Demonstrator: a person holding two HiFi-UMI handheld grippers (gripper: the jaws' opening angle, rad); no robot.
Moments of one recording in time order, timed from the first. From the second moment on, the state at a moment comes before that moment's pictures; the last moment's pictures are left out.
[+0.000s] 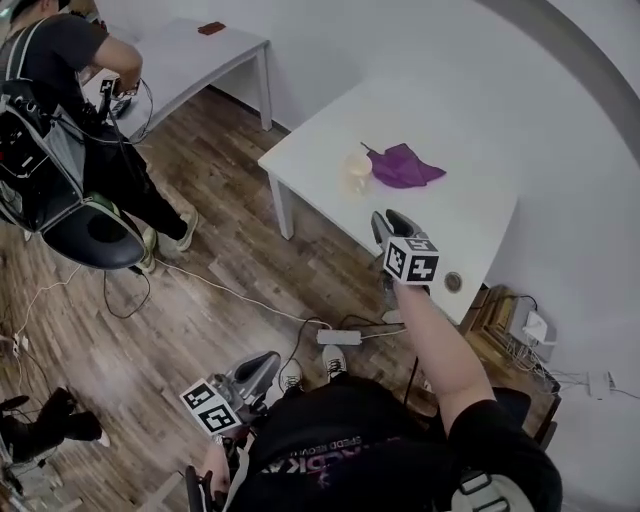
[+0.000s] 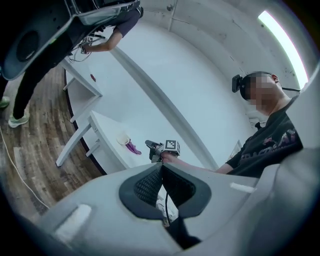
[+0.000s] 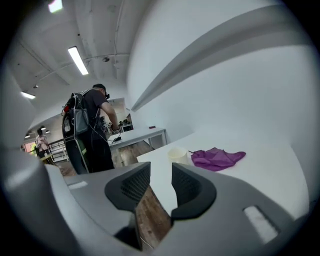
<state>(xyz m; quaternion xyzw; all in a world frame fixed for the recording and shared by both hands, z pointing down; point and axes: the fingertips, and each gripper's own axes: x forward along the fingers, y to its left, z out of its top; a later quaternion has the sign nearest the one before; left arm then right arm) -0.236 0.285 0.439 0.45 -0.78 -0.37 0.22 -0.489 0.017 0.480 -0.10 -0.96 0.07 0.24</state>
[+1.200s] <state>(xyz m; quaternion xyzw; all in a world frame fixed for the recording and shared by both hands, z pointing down) -0.239 0.307 0.476 0.35 -0.81 -0.39 0.28 -0.630 0.006 0.608 -0.07 -0.93 0.04 0.36</state>
